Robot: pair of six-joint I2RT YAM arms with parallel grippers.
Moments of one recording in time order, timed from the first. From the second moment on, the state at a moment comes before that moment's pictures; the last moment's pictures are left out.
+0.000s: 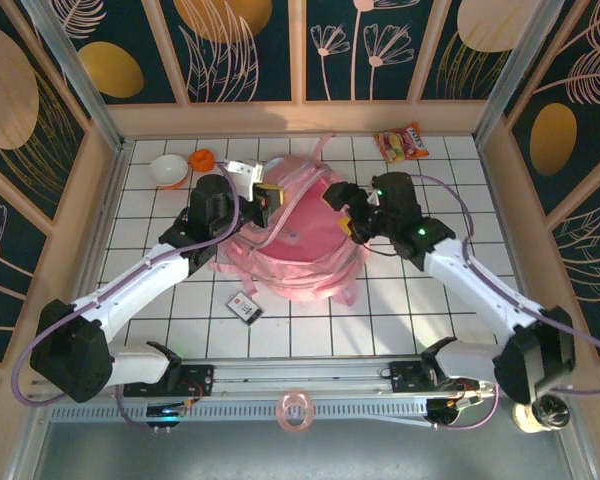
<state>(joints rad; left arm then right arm) -0.55 1.30 0.93 0.11 0.25 -0.32 0.54 1.20 0.96 -0.23 -0.32 1.24</state>
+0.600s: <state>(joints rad) -0.55 1.36 0.93 0.14 0.43 -0.16 0.54 1.38 1.00 0.02 -0.46 1.30</state>
